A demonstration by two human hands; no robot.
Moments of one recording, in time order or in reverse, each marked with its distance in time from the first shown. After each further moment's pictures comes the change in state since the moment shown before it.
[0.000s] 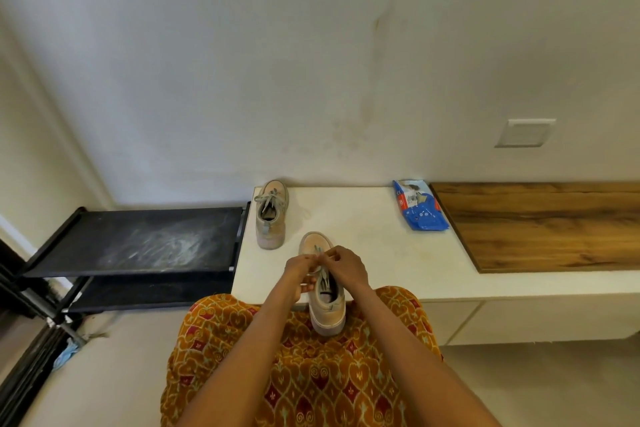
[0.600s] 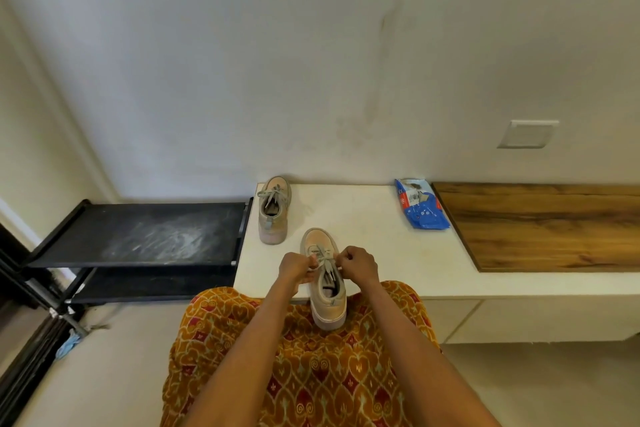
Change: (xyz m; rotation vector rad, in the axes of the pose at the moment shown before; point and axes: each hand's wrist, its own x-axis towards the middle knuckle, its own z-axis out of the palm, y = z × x) left_hand -0.003 -0.002 -0.007 0.107 0.061 0.043; right_hand 0.002 0.018 -0.011 -0.057 0.017 0.043
